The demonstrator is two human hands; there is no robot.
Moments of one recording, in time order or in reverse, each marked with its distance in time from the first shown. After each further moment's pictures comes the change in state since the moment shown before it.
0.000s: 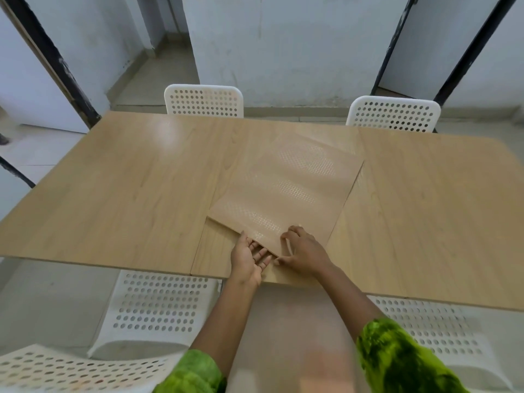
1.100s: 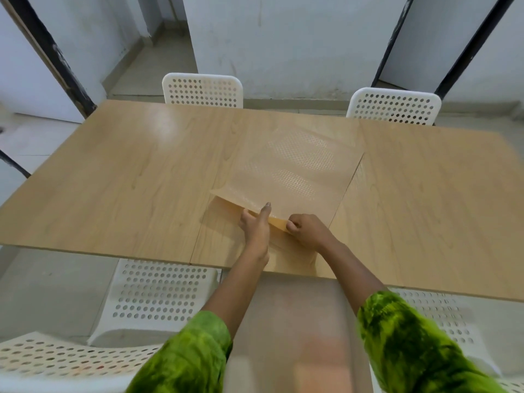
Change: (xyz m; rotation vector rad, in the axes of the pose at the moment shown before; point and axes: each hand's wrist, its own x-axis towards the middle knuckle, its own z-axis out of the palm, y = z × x) left_hand 0.011 0.002 0.025 0.355 0.003 0.262; right_hand 0.011 -0.003 -0.023 0.091 -0.007 0.030
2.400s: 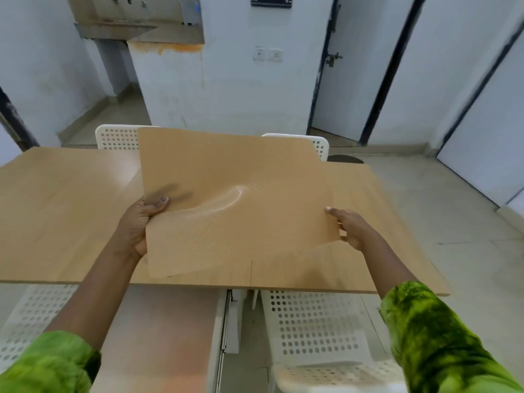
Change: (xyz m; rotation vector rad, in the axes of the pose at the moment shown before) left_hand -0.141 0.046 0.099 -0.133 -0.461 0.370; right_hand -0.154 0.289 -0.251 0.930 0.279 0.344
